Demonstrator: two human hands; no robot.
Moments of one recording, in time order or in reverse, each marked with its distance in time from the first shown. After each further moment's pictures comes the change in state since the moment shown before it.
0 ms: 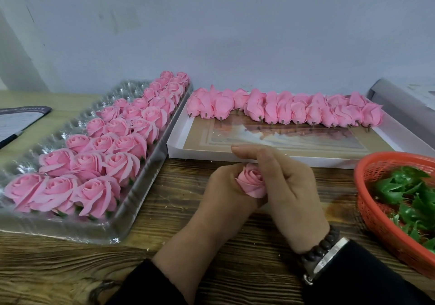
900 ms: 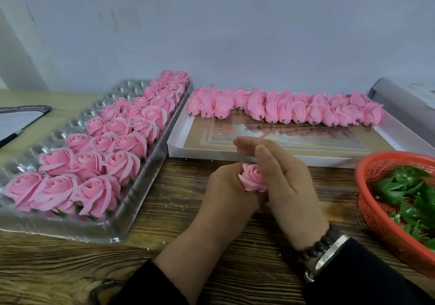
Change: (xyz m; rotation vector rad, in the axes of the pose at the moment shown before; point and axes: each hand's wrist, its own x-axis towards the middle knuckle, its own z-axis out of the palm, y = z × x) left_hand -0.002 -0.001 0.003 0.081 0.042 -0.031; right_hand 0.004 0.003 0.001 0.088 -0.022 0.086
